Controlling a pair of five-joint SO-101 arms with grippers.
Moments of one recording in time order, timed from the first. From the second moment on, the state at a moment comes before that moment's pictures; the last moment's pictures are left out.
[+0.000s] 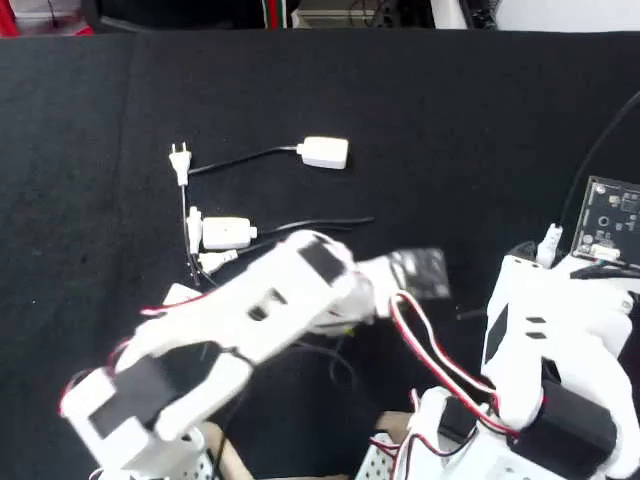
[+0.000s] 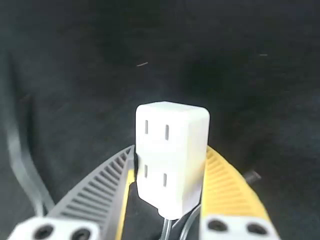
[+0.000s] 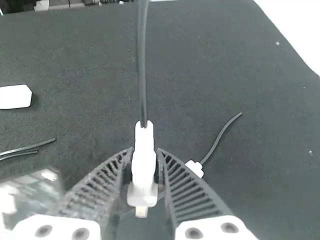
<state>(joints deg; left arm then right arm) 41.0 -3.2 26.2 57.9 -37.8 27.5 -64.3 18.2 92.2 9.6</state>
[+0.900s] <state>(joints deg) 28.4 -19.8 67.6 8.2 -29.6 18.9 -64.1 25.4 90.9 7.6</state>
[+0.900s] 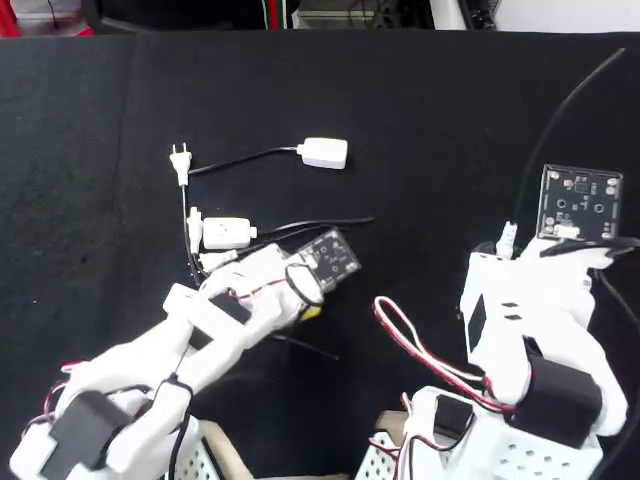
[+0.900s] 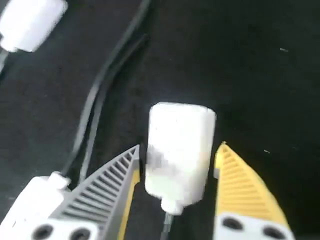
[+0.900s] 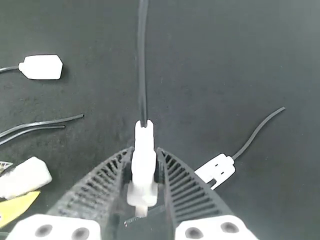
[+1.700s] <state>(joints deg) 16.6 -93.4 85.2 46.9 -14.0 -15.4 -63.5 47.6 67.5 -6.4</state>
